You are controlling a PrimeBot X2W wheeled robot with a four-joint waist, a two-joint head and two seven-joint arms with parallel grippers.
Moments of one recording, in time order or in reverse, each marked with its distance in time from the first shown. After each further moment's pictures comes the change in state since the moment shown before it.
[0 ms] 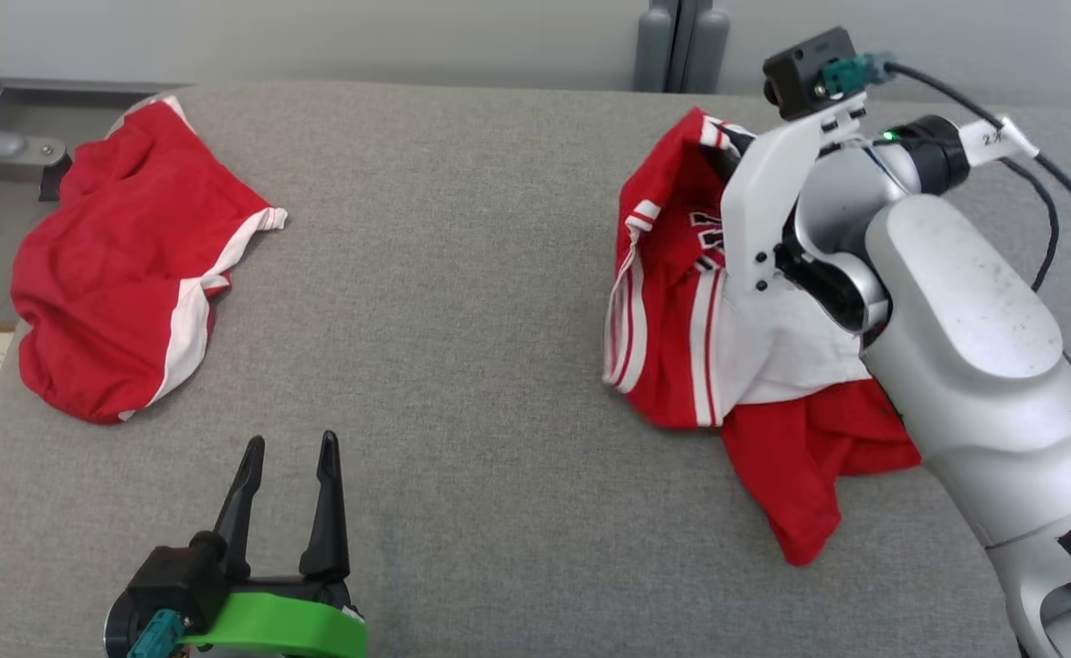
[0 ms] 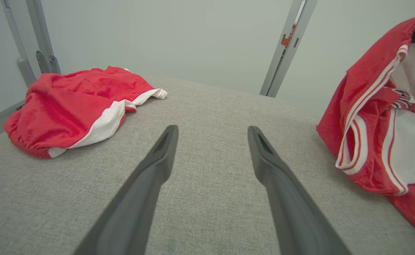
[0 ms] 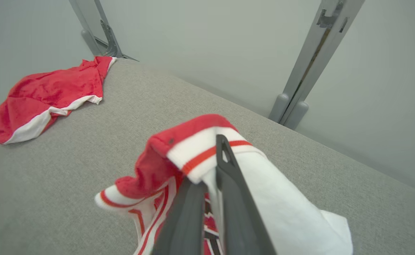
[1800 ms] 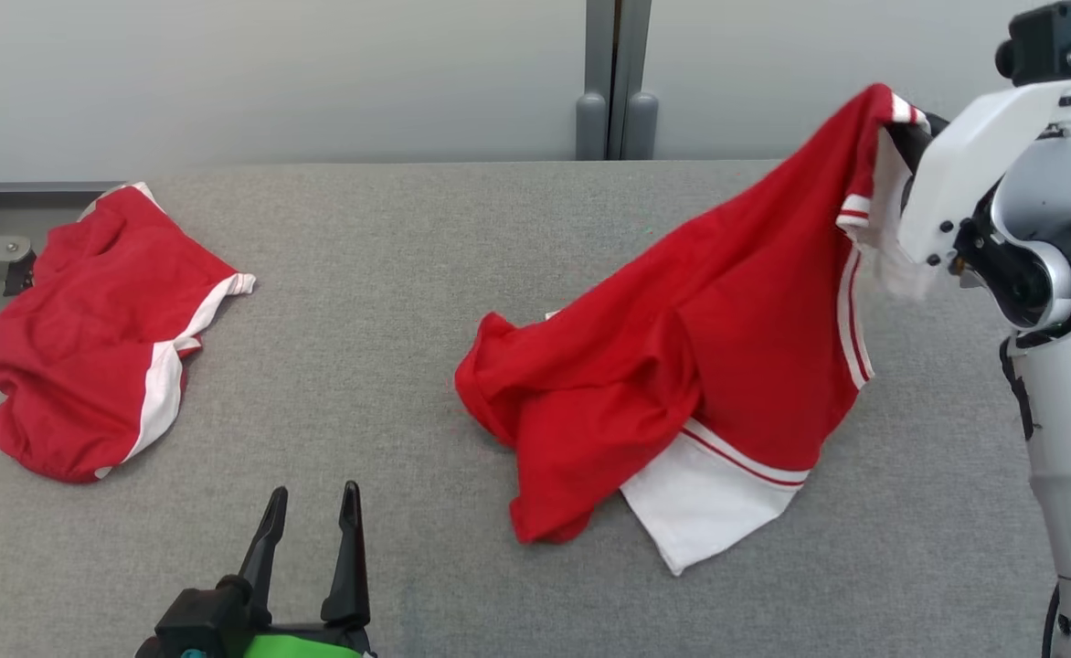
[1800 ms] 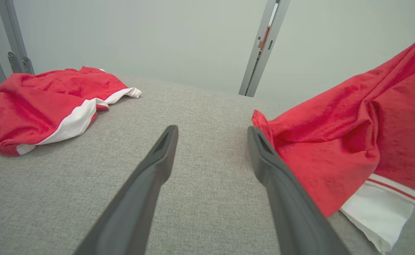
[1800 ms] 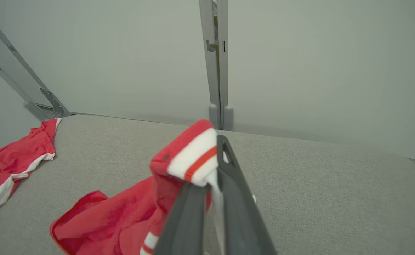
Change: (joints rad) left arm 0.086 0.000 -0.049 -0.008 -0.013 0.040 0.000; right arm 0.176 -0.018 -0.424 -0.315 -0.052 -0.001 0.249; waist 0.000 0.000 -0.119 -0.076
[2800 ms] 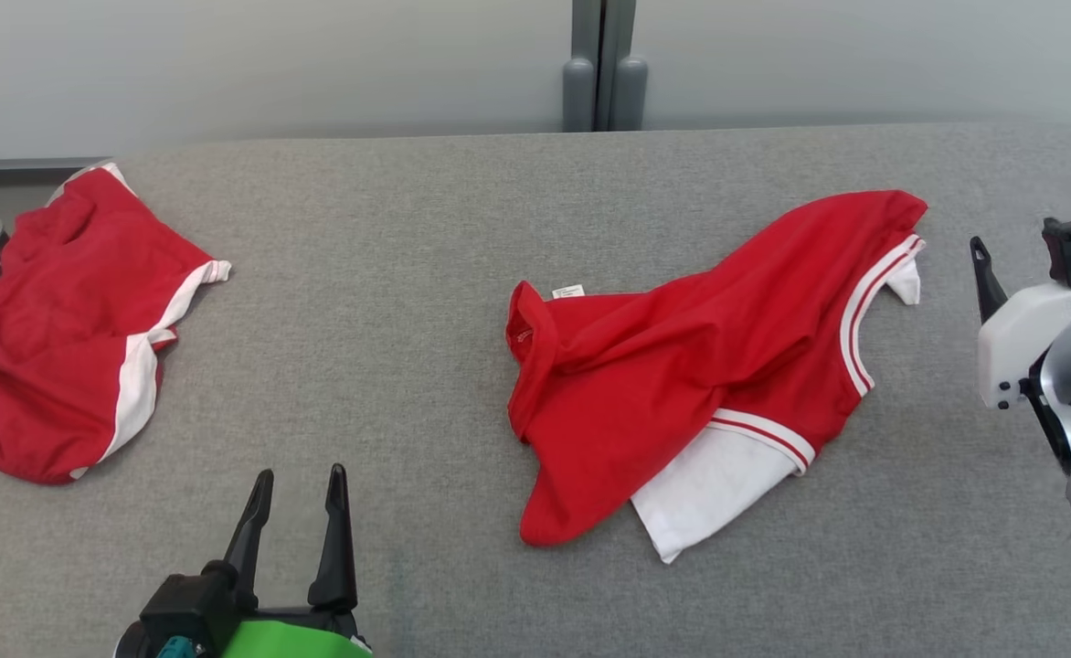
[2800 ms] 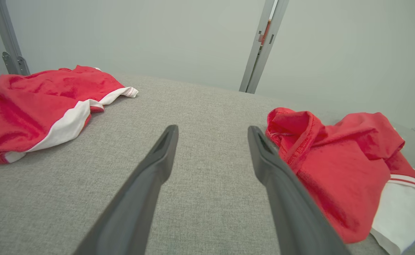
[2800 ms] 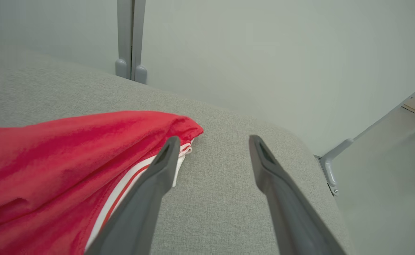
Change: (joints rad) left arm -0.030 0.000 0.028 0.006 0.015 -0.016 0.000; right arm 0.123 -0.141 -0.007 0.481 -0.386 0.001 -0.670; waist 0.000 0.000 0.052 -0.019
